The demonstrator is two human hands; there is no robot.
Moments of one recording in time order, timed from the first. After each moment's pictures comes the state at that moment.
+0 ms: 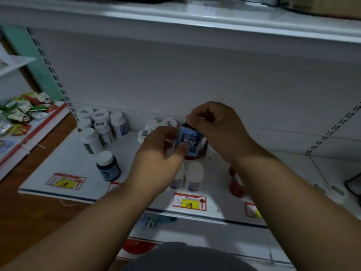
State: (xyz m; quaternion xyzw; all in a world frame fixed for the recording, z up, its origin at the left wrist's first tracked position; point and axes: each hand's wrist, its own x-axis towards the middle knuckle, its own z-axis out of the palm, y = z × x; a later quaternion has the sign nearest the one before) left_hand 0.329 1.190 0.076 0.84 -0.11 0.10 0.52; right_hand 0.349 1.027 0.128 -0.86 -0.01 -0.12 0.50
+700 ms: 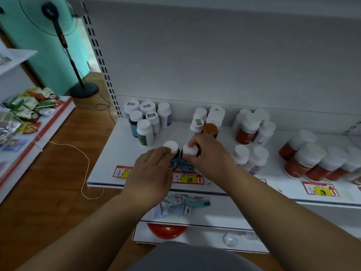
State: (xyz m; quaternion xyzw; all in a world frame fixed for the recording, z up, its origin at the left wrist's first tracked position) left_hand 0.346 1.403 -0.003 0.93 -0.30 0.17 0.16; right_hand 0.349 1.207 0.027 -0.94 -0.02 -0.05 0.35
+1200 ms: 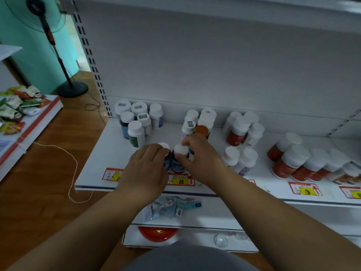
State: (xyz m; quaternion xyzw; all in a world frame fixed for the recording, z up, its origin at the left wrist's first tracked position) left_hand 0.355 1.392 0.008 0.93 -0.30 0.13 0.16; right_hand 0.351 1.204 0.017 -0.94 -0.05 -0.09 0.32
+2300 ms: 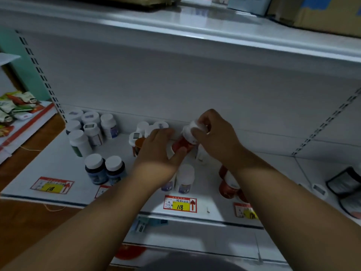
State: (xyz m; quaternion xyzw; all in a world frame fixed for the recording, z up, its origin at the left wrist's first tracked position) left_hand 0.353 1.180 0.061 0.89 -0.16 0.10 0.42; right_hand 0.368 0.999 0.093 -0.92 -0.02 -0.16 0.35
